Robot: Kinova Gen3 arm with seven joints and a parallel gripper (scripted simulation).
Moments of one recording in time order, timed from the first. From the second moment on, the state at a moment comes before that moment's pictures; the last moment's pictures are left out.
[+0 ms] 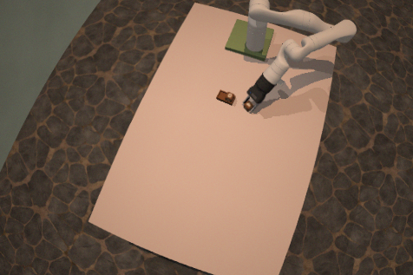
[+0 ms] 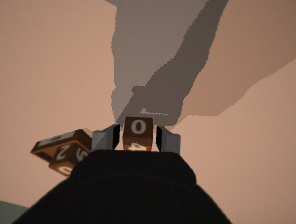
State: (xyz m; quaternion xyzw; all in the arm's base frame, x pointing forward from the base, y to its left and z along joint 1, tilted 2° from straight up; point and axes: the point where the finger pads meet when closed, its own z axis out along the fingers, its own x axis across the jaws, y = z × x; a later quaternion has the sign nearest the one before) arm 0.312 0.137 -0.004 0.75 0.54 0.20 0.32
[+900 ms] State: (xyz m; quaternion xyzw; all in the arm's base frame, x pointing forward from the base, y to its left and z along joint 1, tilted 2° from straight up) arm 0.312 0.137 -0.004 0.75 0.54 0.20 0.32
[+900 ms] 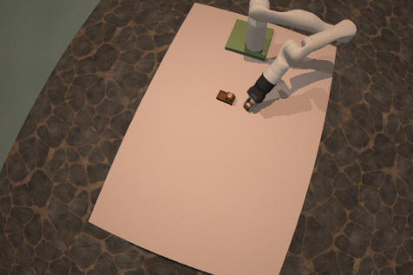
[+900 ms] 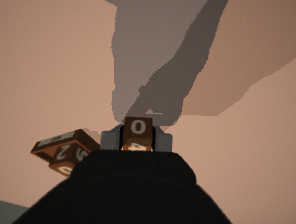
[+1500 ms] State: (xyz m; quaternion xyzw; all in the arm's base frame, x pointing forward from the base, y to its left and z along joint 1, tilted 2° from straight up) arm 0.312 0.136 -0.003 0.75 0.54 0.20 0.33
